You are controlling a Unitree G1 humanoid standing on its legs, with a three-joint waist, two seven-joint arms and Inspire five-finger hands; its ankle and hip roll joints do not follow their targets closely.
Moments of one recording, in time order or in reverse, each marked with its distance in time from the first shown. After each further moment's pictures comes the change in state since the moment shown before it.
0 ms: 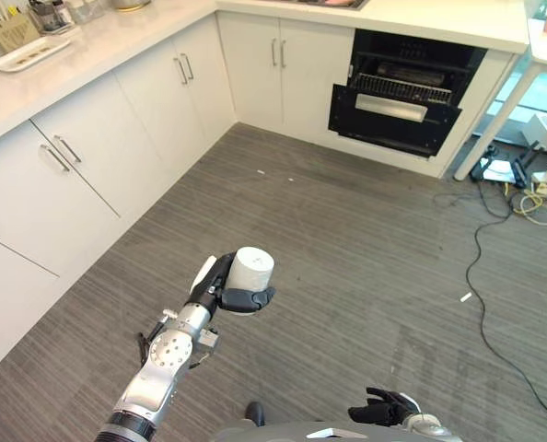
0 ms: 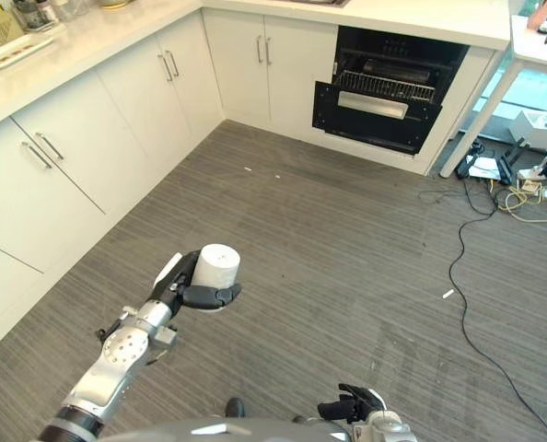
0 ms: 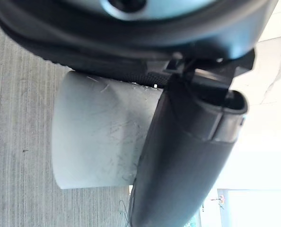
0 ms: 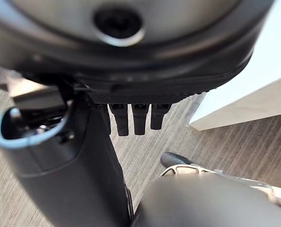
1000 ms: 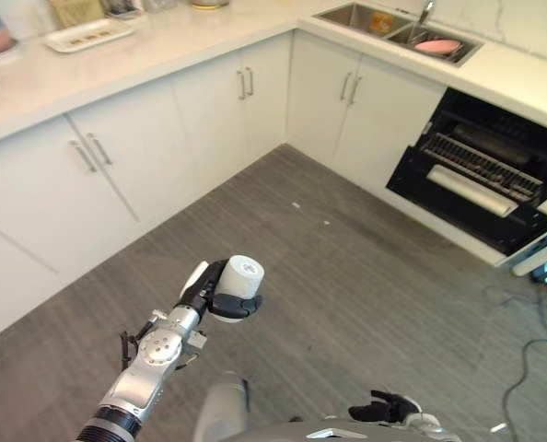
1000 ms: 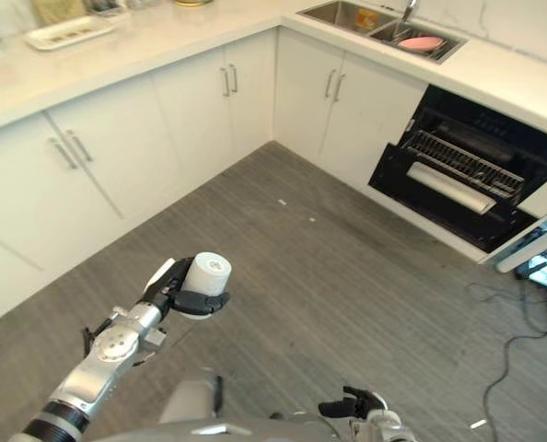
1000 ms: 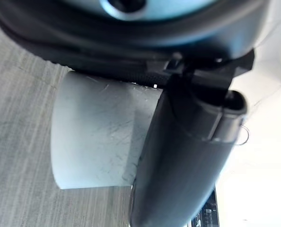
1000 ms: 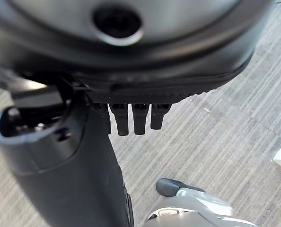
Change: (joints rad) left arm 0.000 0.104 -0.022 0.045 0.002 0.038 -0.002; right arm -0.009 0.038 -0.044 0.081 0.017 0.013 -0.047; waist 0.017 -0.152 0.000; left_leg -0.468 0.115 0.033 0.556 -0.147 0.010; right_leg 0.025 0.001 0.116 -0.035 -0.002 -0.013
